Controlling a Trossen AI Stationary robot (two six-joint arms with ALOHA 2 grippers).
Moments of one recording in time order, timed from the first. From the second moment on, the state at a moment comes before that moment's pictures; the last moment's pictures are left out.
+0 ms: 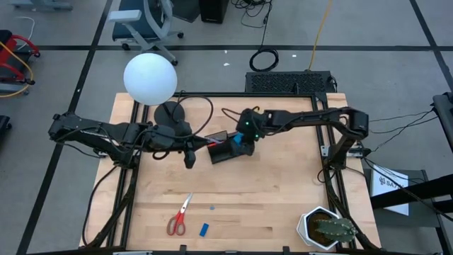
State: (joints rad) left arm -0.15 1.13 1.02 -0.36 -0.33 -0.45; right arm -0.25 1.72 1.12 -0.41 -0.15 0.14
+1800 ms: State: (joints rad) left arm -0.12 1.13 1.02 -0.37 -0.34 -0.45; right arm -0.35 1.75 1.12 -0.37 -0.27 0.38
